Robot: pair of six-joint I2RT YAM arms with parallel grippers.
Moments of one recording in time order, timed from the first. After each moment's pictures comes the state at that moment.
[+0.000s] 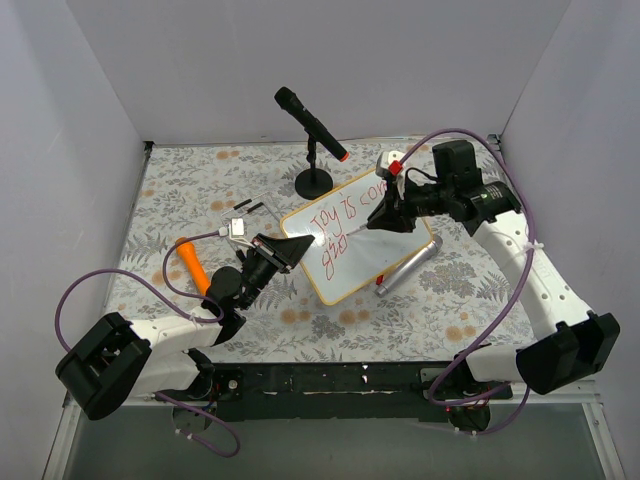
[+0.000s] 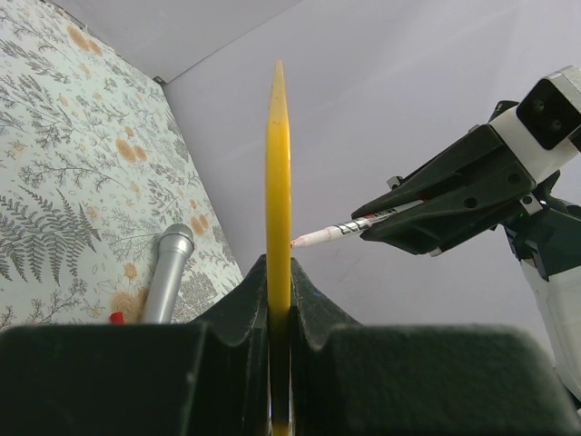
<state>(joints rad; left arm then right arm) -0.74 1.16 0.27 1.15 -0.09 -1.12 0.39 1.31 1.39 -0.78 -0.90 -0.55</state>
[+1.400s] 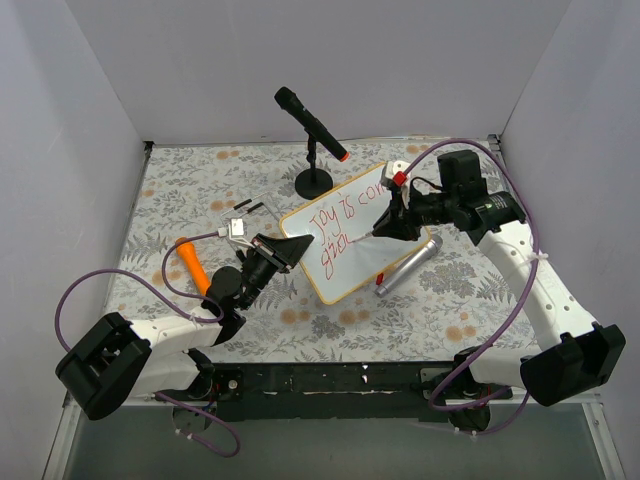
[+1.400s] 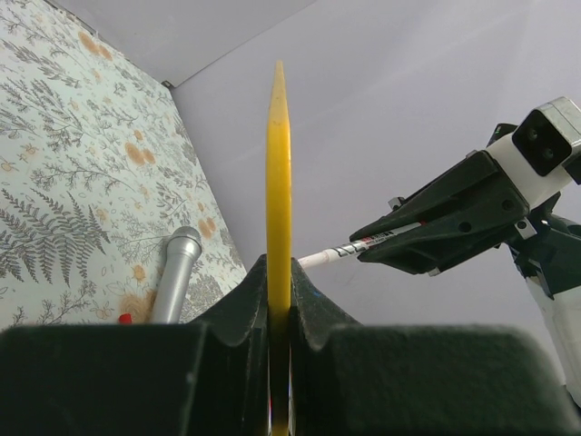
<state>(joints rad) -0.74 1.16 0.27 1.14 -0.10 -1.11 0.38 1.25 1.30 -0.78 -0.88 -0.58</state>
